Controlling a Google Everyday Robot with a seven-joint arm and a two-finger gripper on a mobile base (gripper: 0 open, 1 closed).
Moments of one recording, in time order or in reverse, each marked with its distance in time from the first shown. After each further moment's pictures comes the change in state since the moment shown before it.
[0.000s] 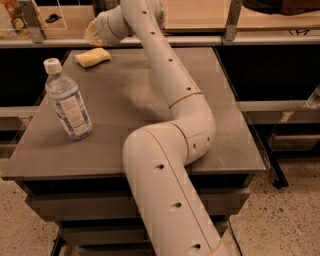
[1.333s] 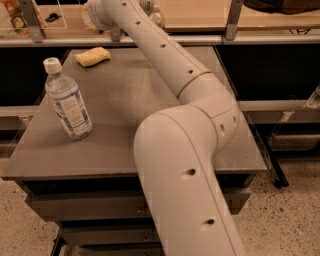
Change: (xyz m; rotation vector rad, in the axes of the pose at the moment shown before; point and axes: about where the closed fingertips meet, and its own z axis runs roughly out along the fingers) arm 0.009 -0.068 -0.028 0.130 0.274 -0.065
